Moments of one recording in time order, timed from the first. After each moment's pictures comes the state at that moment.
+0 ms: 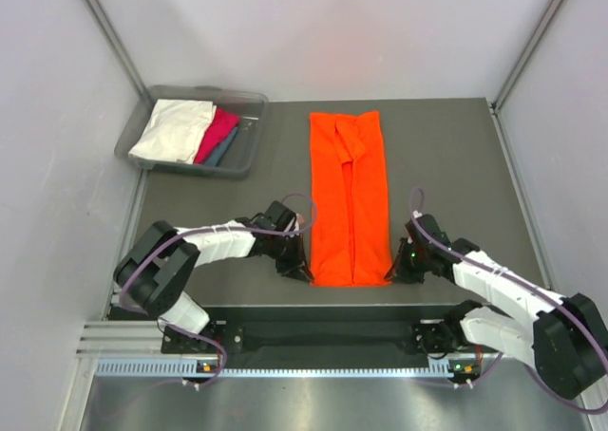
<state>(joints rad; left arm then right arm) -0.68 1.57 0.69 -0.24 0.52 -0.85 0.50 1.03 0.42 -0.49 -0.17 0.83</state>
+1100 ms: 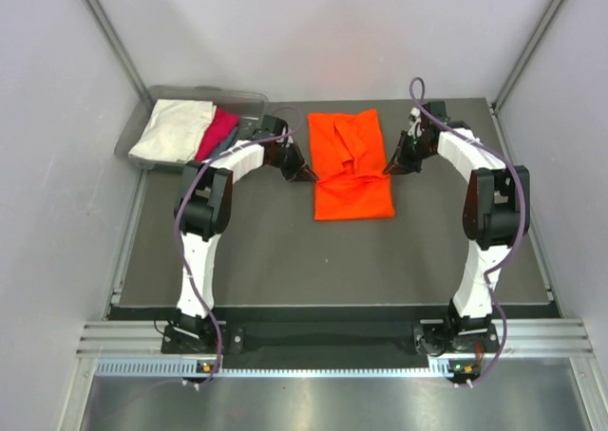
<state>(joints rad) -0.33 2.25 1.70 -0.44 0.58 -0.84 0.10 1.98 1.56 -0.67 -0.43 0.43</state>
